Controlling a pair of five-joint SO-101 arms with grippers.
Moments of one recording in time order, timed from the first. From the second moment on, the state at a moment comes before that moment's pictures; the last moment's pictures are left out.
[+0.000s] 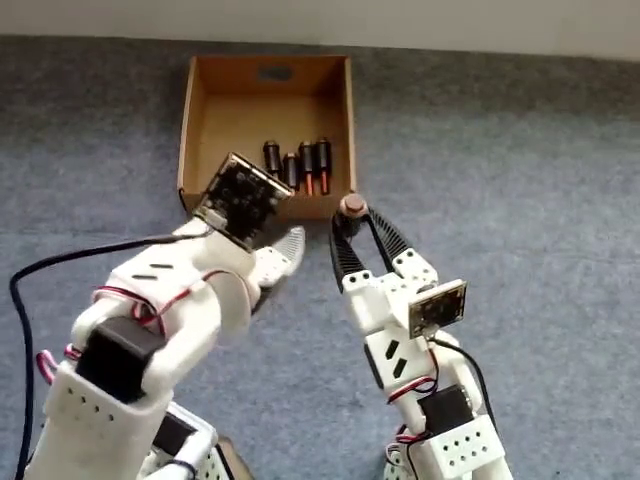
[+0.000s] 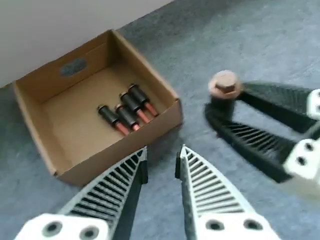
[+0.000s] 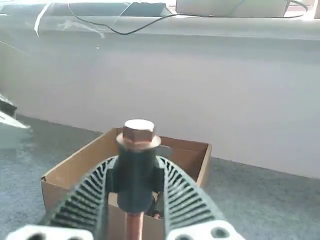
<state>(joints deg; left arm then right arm) 18.1 -58.2 30.1 72.6 -7.7 -24.1 -94.2 94.3 -0.4 1.4</state>
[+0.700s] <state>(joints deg) -22.0 -58.1 80.7 44.4 -9.0 -24.1 -69.6 51.3 31.8 1.3</state>
